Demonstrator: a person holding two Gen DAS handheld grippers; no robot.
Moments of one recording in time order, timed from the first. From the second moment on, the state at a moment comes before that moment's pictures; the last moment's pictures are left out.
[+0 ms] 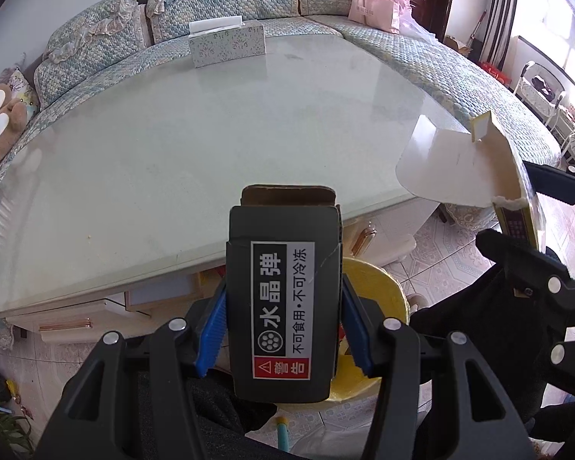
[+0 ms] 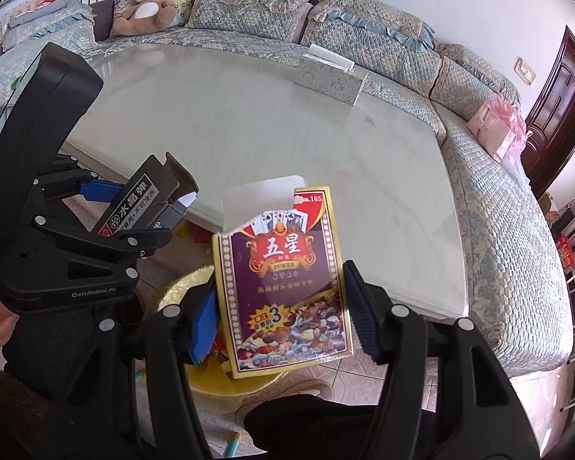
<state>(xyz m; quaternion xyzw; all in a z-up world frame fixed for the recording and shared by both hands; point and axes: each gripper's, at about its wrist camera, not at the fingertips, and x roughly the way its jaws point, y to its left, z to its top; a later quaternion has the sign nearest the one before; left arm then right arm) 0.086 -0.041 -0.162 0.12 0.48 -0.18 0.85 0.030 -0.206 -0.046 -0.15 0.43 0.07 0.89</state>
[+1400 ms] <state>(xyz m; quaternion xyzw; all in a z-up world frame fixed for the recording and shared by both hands) 0.132 -0.059 -0.436 0.09 0.71 -0.18 0.67 0.077 -0.205 -0.311 -0.07 0.66 0.06 0.75</state>
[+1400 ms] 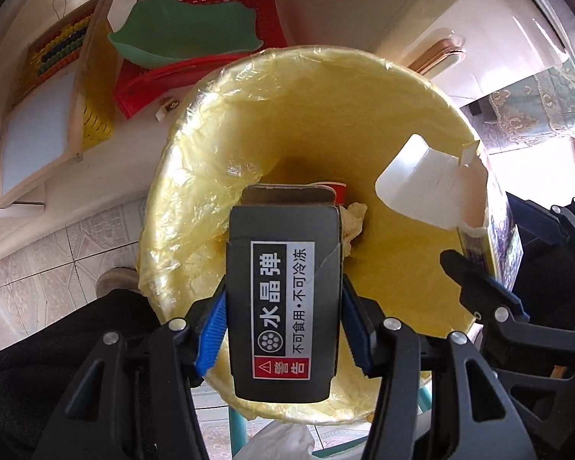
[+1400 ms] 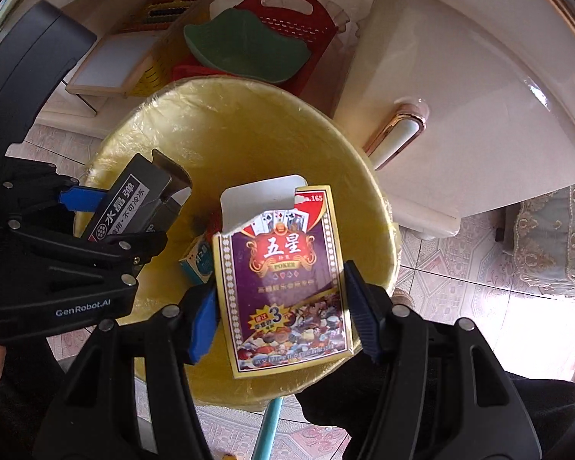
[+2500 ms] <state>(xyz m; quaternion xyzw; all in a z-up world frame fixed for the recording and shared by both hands) 0.140 -0.055 -0.436 0.08 0.72 -0.14 0.68 0.078 -0.205 -0.327 -0.05 0.68 0.06 0.73</state>
